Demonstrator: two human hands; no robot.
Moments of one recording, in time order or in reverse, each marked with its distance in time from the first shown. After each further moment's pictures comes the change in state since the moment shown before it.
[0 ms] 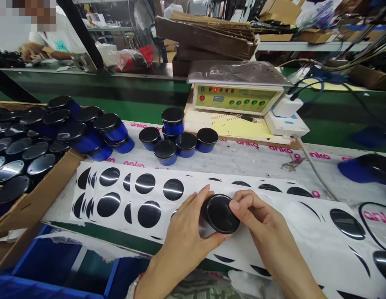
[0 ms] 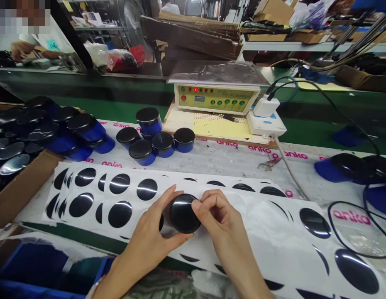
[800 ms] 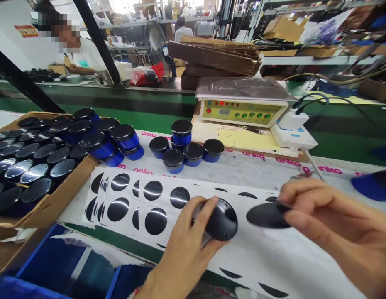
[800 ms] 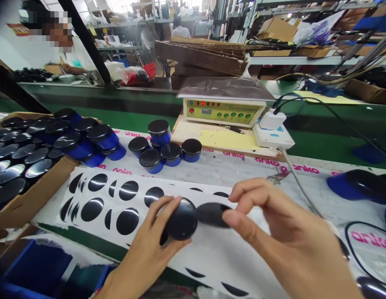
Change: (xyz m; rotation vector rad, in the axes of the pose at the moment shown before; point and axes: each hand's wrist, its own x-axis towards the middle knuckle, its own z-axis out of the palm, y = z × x) left_hand -0.007 -0.004 -0.010 0.092 0.088 0.080; right_hand 0.016 -0.057 -0.045 -0.422 0.076 -0.395
